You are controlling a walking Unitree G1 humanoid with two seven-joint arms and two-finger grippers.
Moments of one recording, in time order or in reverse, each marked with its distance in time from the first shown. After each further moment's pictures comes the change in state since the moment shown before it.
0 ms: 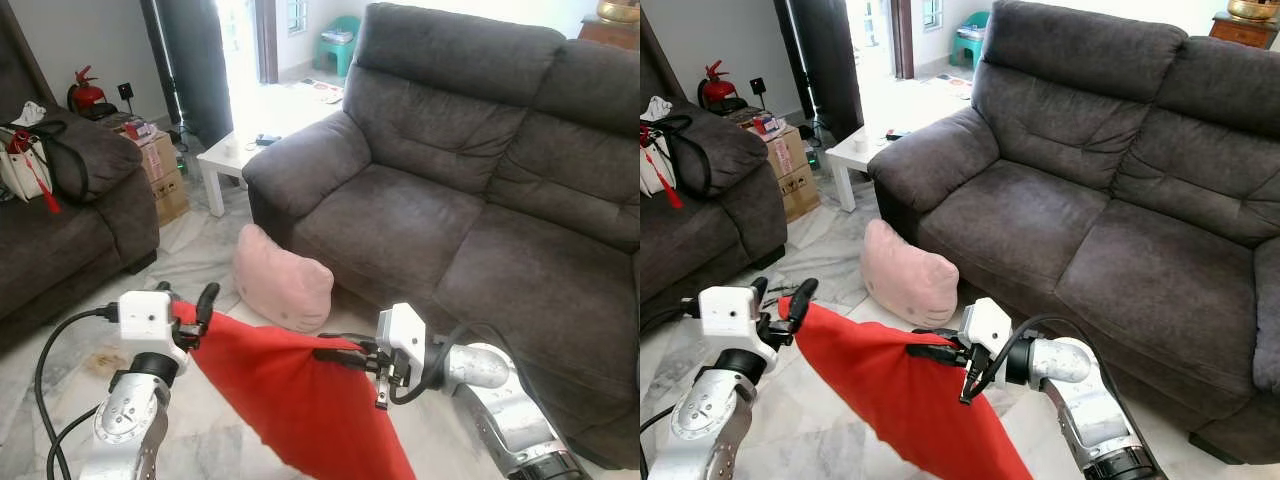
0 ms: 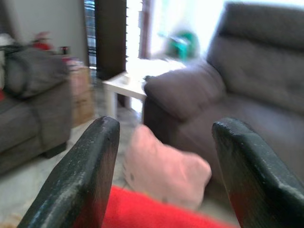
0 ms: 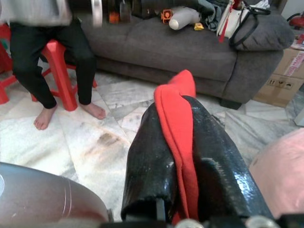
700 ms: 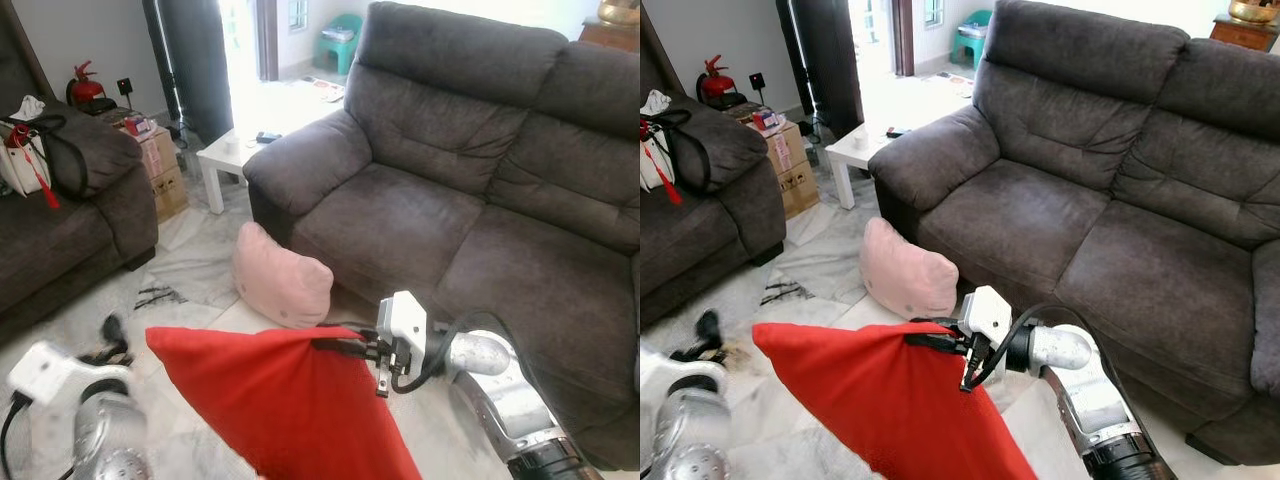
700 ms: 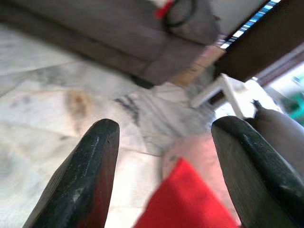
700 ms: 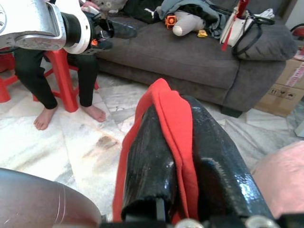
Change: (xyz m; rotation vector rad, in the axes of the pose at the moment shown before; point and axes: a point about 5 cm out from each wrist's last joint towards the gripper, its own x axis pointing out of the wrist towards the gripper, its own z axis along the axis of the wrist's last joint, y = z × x) left arm -0.027 0.058 -0.034 -0.552 0.097 0.712; right arm 0.000 -0.009 0.012 -0.034 -0.023 0.012
